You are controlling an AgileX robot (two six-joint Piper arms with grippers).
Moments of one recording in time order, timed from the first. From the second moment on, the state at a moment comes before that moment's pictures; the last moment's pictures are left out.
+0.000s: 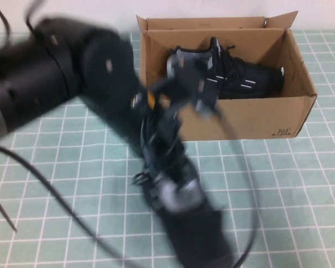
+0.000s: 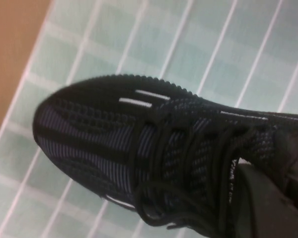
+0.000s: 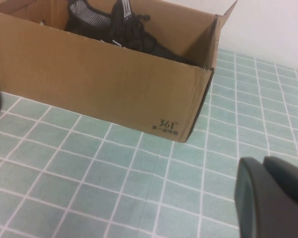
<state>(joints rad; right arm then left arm) 0.29 0.28 -0.23 -0.18 0.27 0.07 -0.75 1.59 -1.42 -0.17 1.07 0.44</state>
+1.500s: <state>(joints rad) 0.29 0.28 -0.23 -0.17 0.27 0.10 -0.70 2.04 -1.68 -0.37 0.01 -0.25</state>
